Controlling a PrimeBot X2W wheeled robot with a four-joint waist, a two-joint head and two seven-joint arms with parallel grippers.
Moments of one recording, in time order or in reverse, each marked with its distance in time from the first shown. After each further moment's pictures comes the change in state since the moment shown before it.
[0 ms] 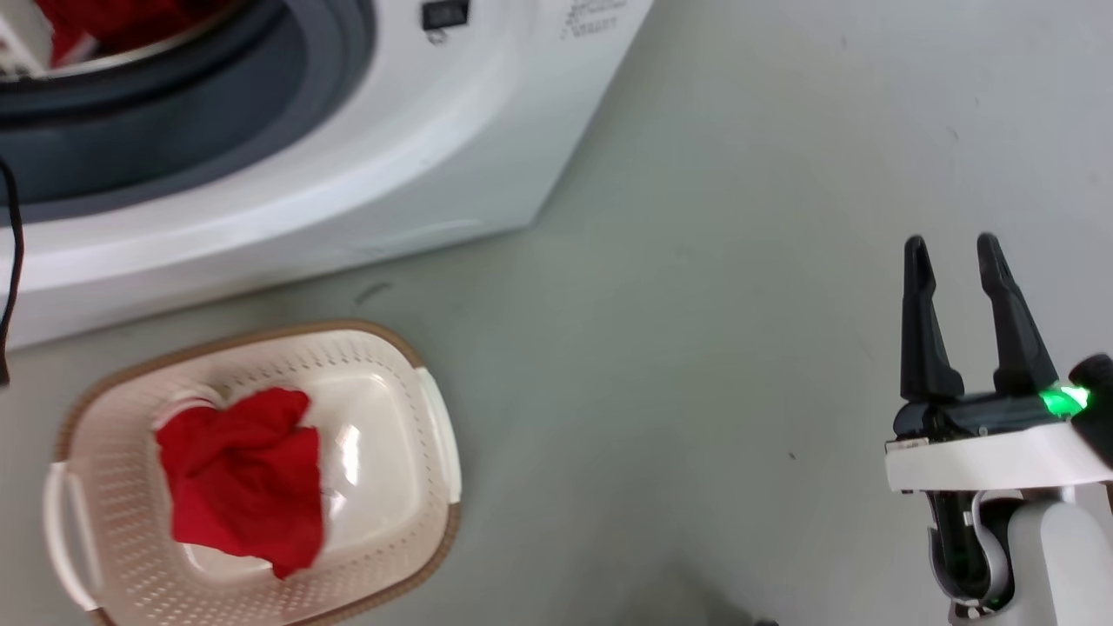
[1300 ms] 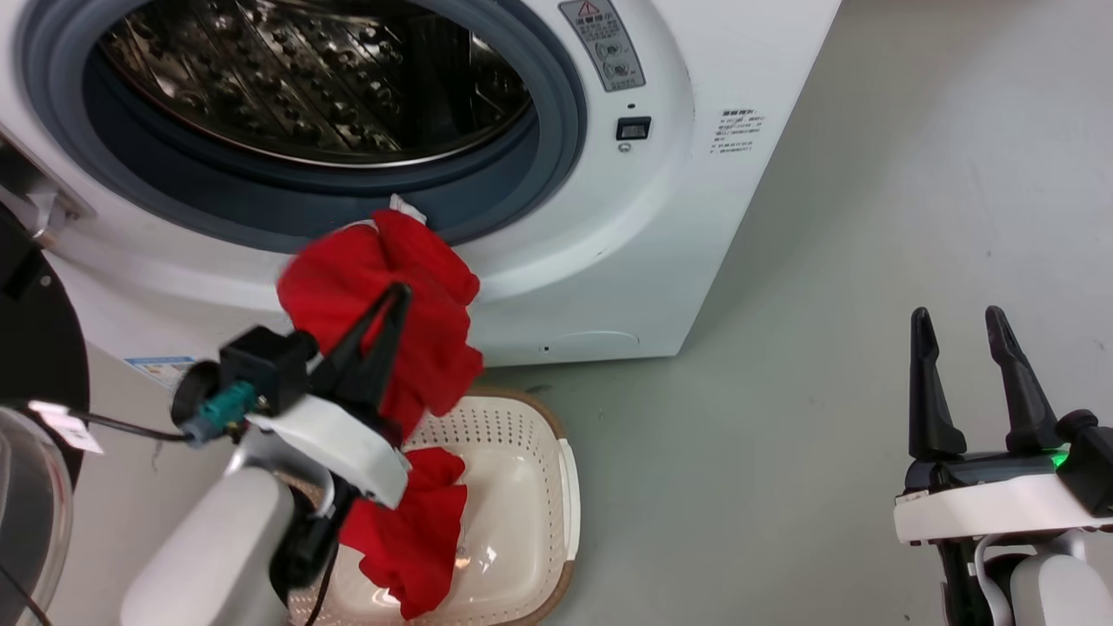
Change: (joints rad) left arm 0.832 -0.165 -0.021 -0.636 0.037 0.106 -0.139; right arm 0.096 -0.001 -0.049 0.035 -0.108 0.000 0.000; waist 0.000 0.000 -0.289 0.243
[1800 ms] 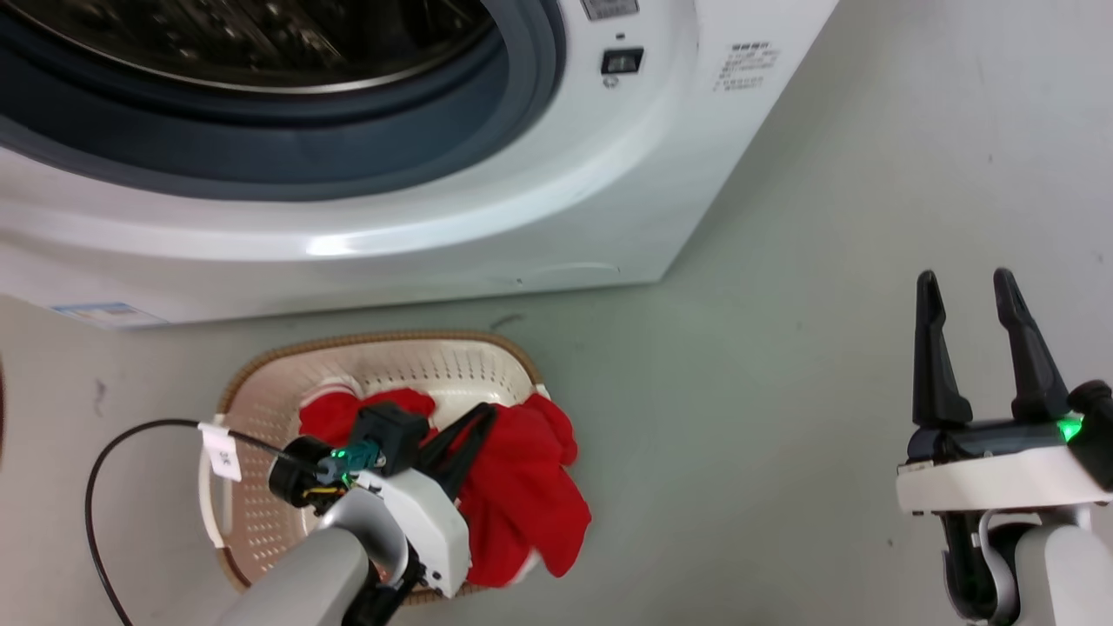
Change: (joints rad) left arm 0.023 -0.073 -0.179 0.165 0.018 -0.077 0.083; right arm -0.048 0.000 0.004 -0.020 0.005 0.000 0.000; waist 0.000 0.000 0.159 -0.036
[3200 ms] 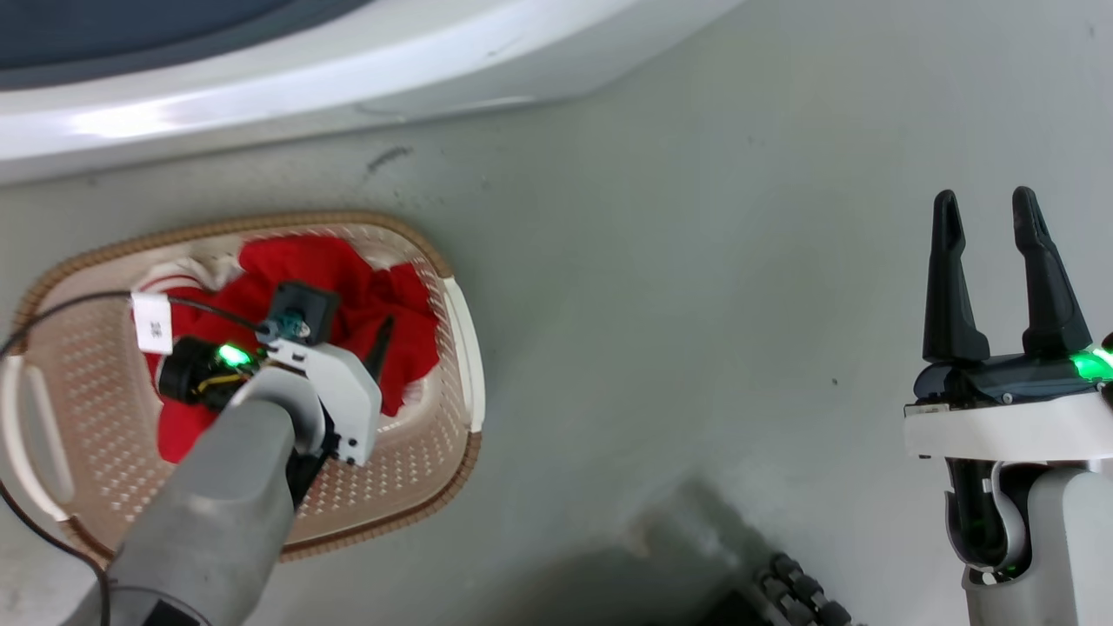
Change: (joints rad) left arm -0.446 -0.084 -0.095 0.767 0.012 -0.027 -0.129; right arm -0.104 0.000 0.019 -0.045 0.069 0.000 0.000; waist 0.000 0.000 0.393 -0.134
